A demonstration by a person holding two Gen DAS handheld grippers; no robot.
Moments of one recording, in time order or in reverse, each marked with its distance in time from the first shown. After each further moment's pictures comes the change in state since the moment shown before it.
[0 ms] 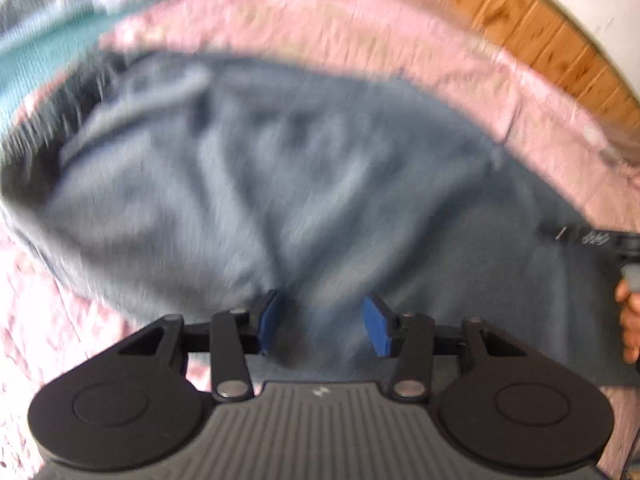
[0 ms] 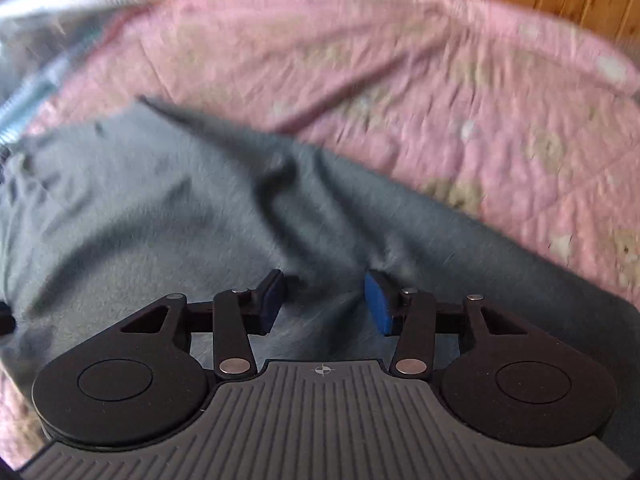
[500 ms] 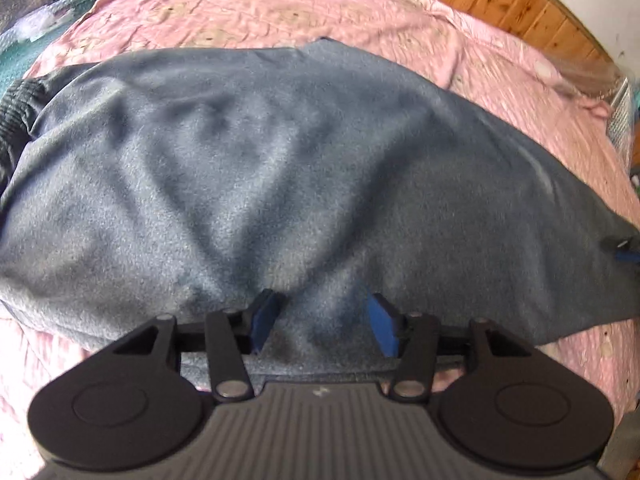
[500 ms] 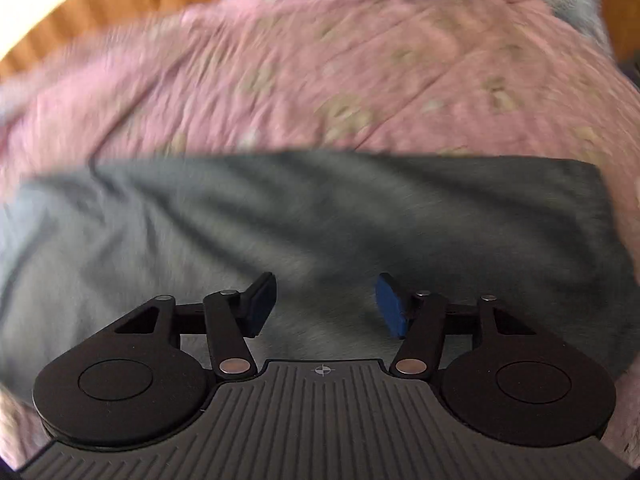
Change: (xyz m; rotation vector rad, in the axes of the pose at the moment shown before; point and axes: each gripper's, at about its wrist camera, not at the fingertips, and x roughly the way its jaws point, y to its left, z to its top) left arm 0.009 -0.031 0.004 0.170 0.073 -0.068; right arm -0.114 -0.171 -0.119 0.457 -0.054 -0.169
